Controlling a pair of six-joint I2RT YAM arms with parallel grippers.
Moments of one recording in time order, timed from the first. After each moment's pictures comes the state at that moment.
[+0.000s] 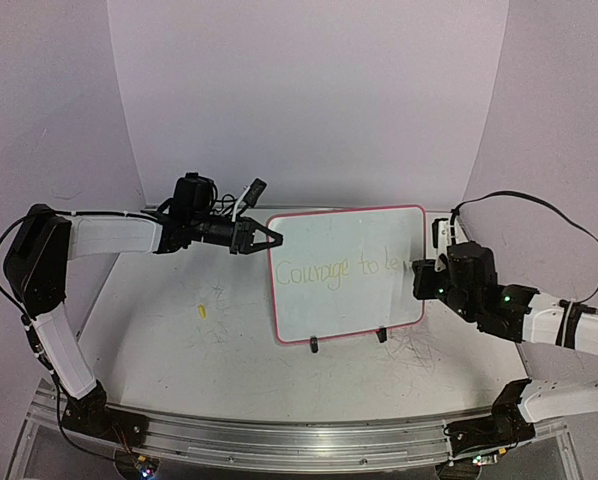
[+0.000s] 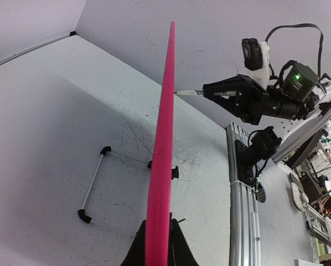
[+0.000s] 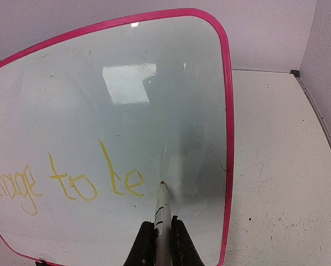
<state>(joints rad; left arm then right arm) -0.55 1.76 1.20 0.16 0.91 -0.18 0.70 1.05 0.59 0.01 0.44 0.36</state>
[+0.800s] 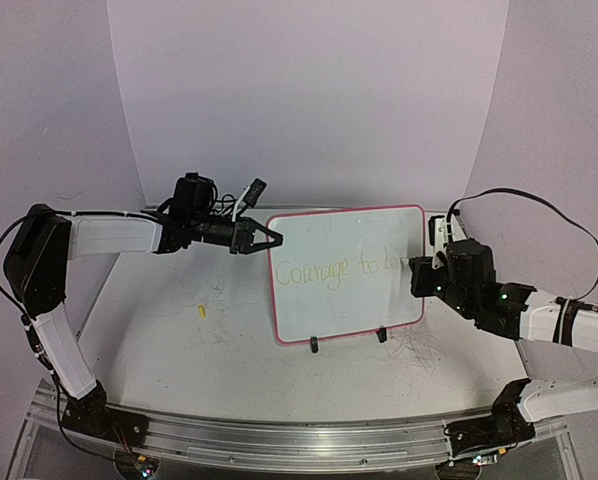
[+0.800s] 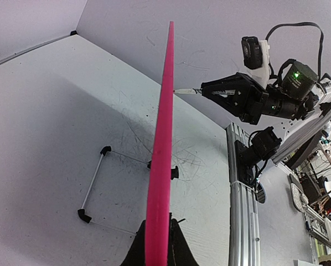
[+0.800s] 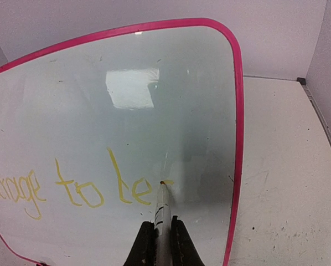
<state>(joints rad) -0.55 1.76 1.20 0.16 0.91 -0.19 0.69 1.08 0.60 0.05 0.41 0.32</state>
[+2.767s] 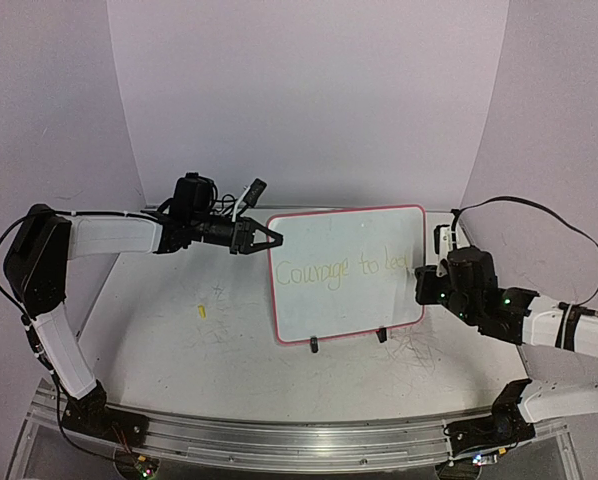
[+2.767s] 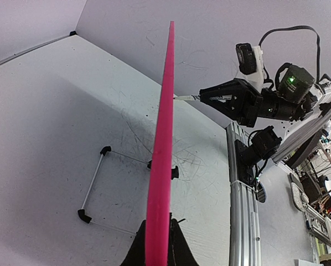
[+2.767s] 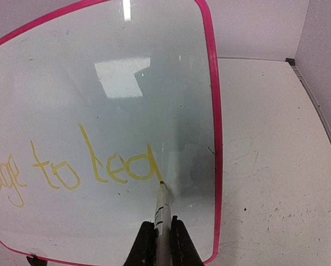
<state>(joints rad) -0.55 1.76 1.20 0.16 0.91 -0.18 0.68 1.04 0.57 -0.02 0.43 0.38</state>
